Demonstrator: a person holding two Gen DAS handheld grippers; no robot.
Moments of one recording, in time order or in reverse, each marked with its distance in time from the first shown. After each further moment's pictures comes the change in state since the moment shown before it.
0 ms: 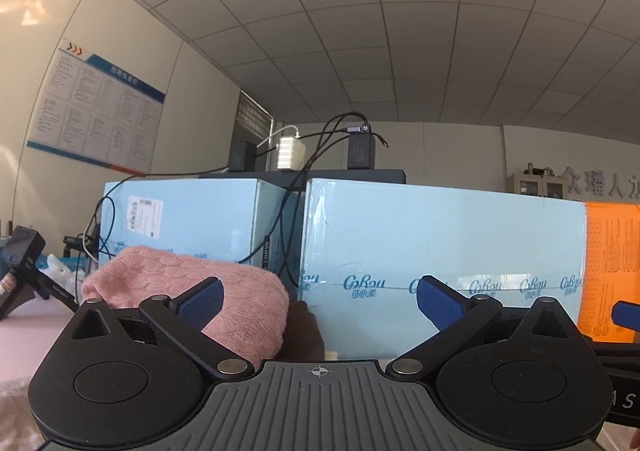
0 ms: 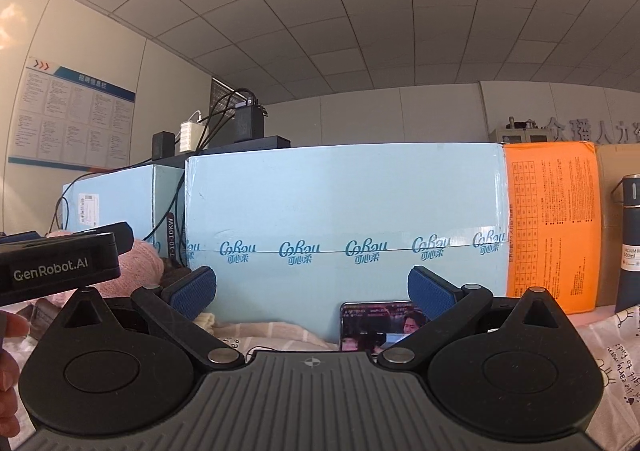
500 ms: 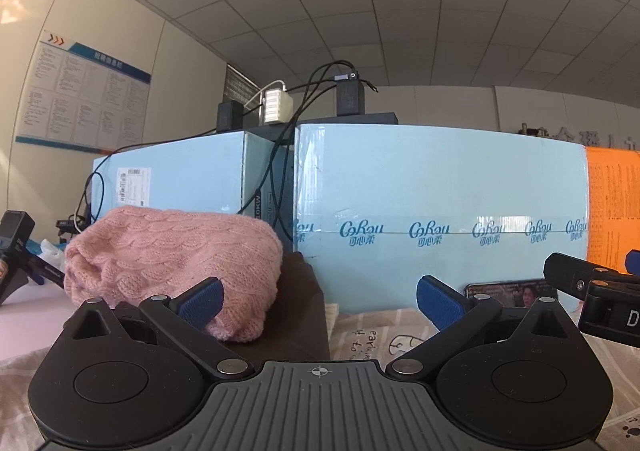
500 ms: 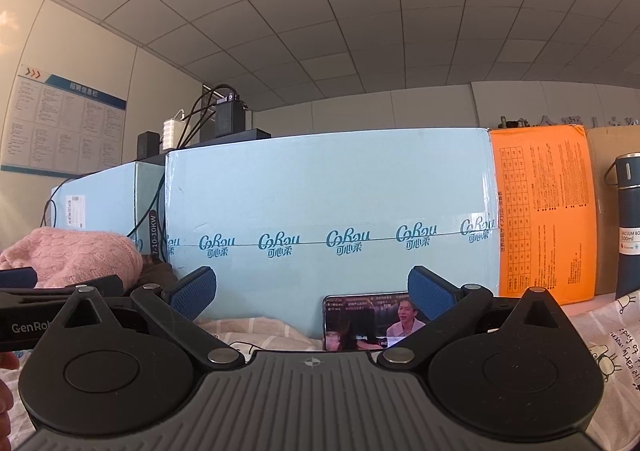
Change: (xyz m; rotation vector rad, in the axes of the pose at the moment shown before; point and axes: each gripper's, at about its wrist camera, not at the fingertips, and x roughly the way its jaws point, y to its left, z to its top) left arm 0.014 -0.006 -0.028 0.051 0.098 -0.013; right arm 0.007 -0.017 -0.018 0.025 0.002 -0.011
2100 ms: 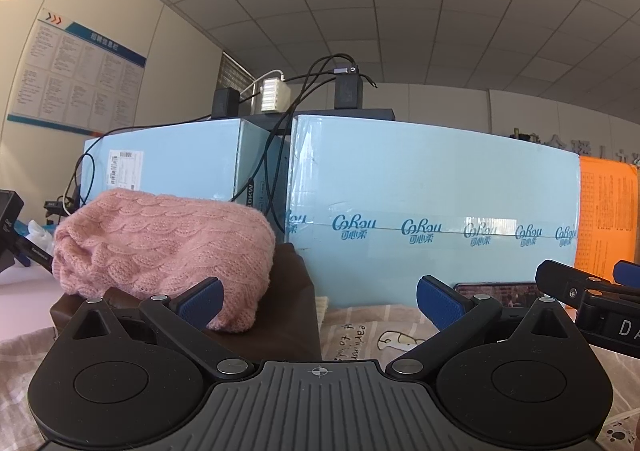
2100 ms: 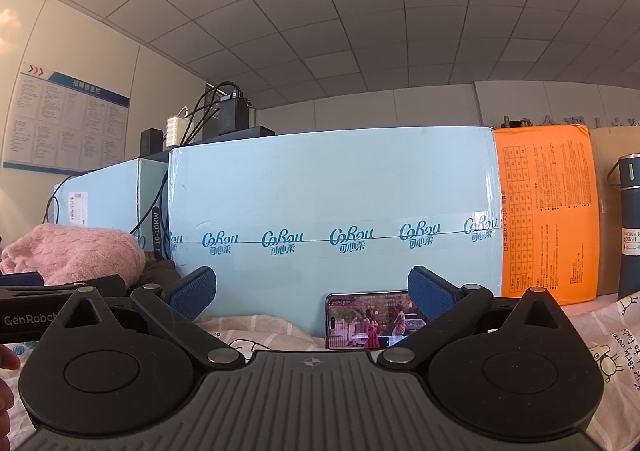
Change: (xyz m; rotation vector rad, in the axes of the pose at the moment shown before) left arm 0.008 0.010 -0.004 -0.043 0.021 -0.041; right arm -0.002 0.001 -0.003 -0.005 0.007 0.006
